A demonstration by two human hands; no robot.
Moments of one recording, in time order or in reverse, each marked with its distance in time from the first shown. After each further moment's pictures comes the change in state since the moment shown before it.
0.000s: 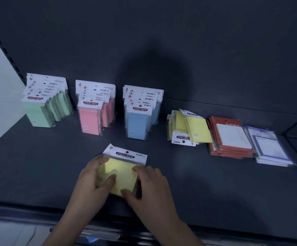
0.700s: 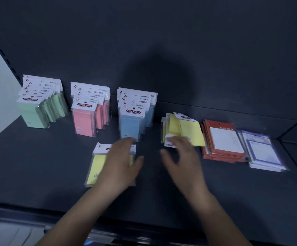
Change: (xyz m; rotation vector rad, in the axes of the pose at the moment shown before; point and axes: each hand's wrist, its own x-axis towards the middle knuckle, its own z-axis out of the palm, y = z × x) left_hand 0.031 0.061 0.047 0.282 -0.068 0.294; right_hand 0.043 0.068 -0.067 0.233 0.246 0.031
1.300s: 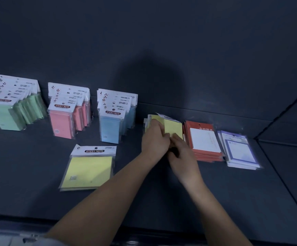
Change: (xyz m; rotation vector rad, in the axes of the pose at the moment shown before) left_hand 0.085 0.088 0.094 -0.297 0.035 -0.169; right_hand 0.014 0.045 -0.031 0.083 -0.110 0.228
